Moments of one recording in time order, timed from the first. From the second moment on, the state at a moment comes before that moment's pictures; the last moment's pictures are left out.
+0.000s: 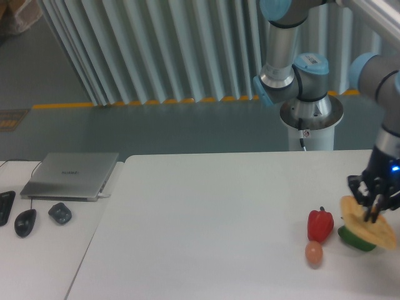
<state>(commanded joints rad) 2.44 -1.99 -1.32 -1.30 1.37 0.48</state>
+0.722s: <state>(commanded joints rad) 2.41 -2.02 -1.32 -1.03 1.48 0.47</state>
